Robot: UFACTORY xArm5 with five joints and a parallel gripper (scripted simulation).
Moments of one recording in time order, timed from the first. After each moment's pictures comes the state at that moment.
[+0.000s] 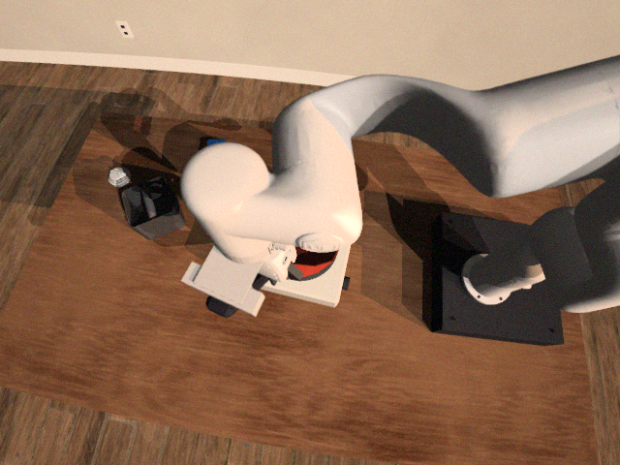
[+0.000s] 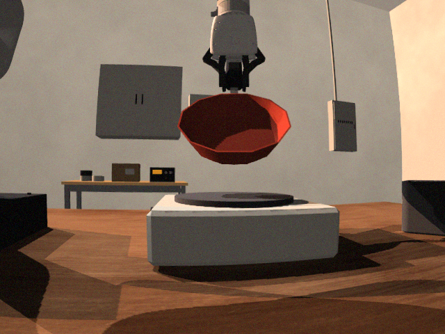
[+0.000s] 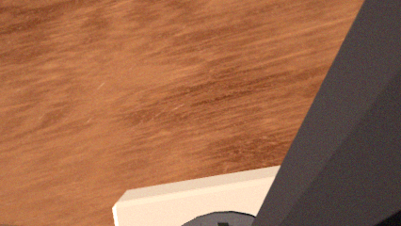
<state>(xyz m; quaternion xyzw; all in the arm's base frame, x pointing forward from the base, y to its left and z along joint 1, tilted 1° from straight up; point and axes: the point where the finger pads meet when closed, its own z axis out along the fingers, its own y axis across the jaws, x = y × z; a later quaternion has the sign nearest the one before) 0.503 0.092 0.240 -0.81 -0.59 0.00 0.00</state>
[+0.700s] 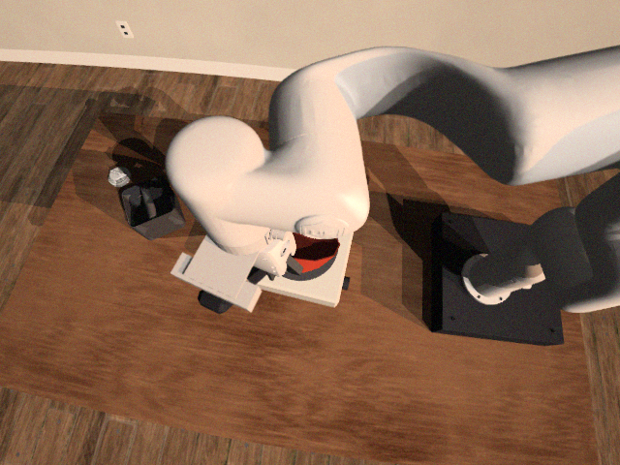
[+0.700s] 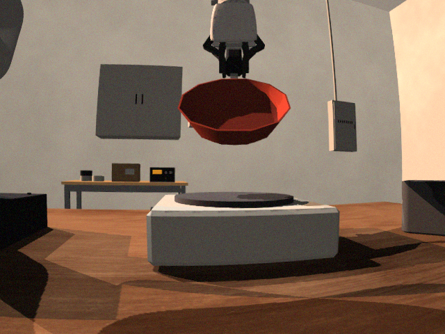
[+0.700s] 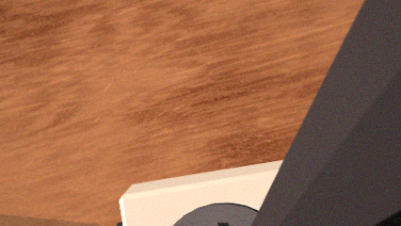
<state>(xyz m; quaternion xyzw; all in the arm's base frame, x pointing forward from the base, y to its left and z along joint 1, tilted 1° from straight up) 0.503 0.092 0.272 -0.81 -0.59 0.00 0.00</state>
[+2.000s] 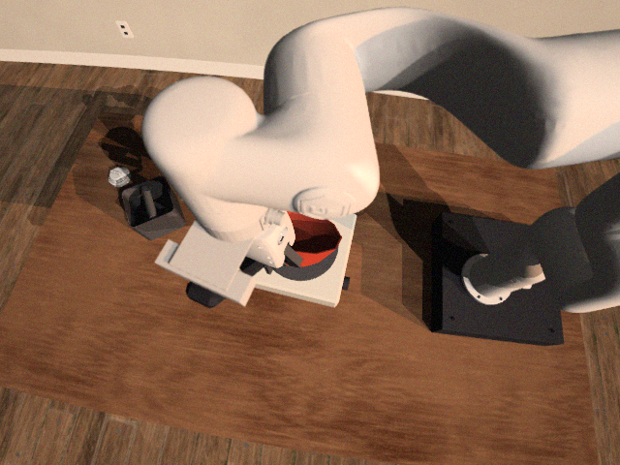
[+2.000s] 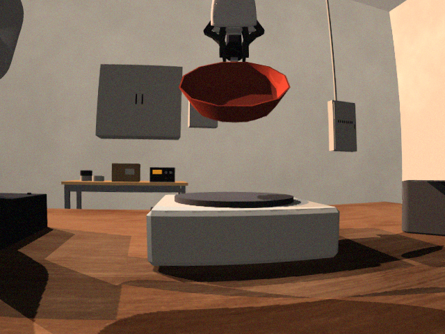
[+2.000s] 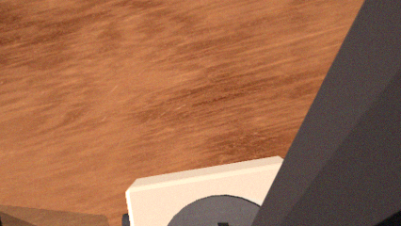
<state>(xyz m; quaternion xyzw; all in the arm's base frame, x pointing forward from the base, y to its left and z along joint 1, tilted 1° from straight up) 0.504 0.091 0.309 -0.81 -0.59 0.00 0.00</state>
